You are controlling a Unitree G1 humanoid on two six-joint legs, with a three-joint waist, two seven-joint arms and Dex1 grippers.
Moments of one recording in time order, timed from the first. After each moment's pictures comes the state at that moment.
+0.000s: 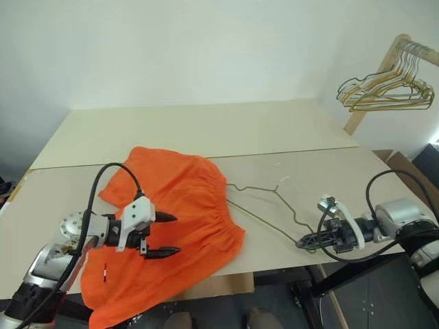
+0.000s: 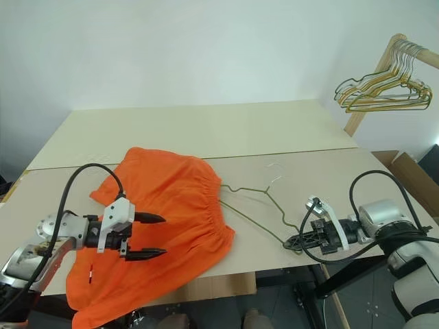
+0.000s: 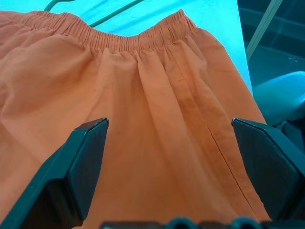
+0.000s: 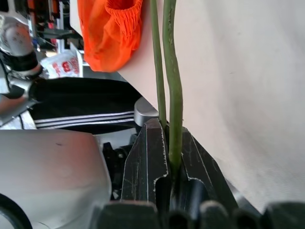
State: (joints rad) left arm -0.10 0.83 -0.04 -0.20 -0.35 0.33 -1.21; right arm -0.68 -0.99 0.66 0.58 0.81 1.13 1.56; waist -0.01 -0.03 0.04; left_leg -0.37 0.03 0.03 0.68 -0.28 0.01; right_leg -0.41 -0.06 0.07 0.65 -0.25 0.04
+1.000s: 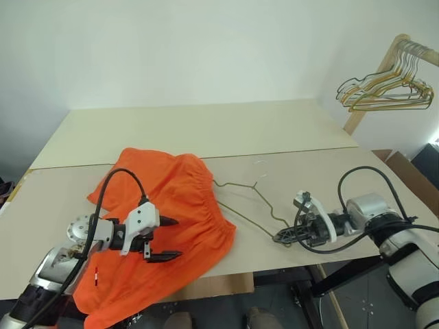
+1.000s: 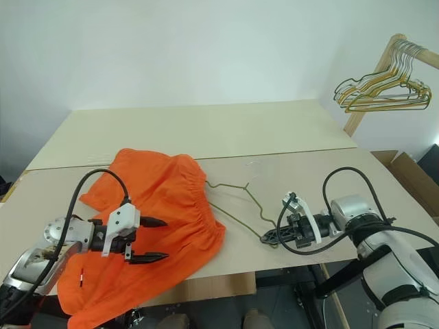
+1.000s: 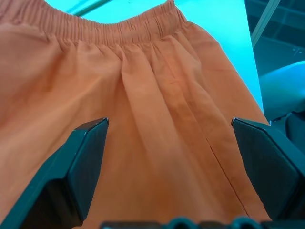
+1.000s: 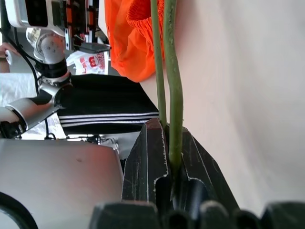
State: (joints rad) left arm -0.07 0.82 -0.07 -0.18 -0.31 0.30 -1.18; right arm -0.80 -0.77 0.69 0.76 0.78 1.12 1.56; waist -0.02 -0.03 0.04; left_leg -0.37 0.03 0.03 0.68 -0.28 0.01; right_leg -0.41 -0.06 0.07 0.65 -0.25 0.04
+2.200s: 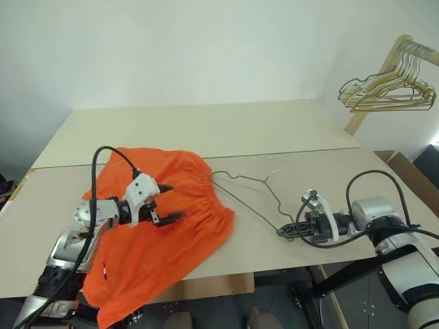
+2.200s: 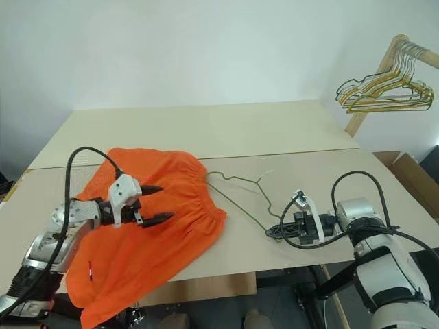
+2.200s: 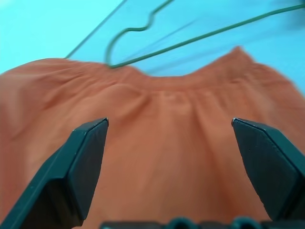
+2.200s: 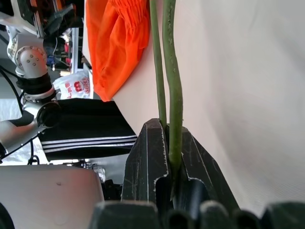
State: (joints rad) left arm -0.27 0.69 -0.01 0.00 -0.24 0.25 -0.92; right arm -0.76 -0.73 0.47 0.86 0.55 1.08 1.56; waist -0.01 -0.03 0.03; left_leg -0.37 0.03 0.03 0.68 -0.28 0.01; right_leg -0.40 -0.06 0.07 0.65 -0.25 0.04
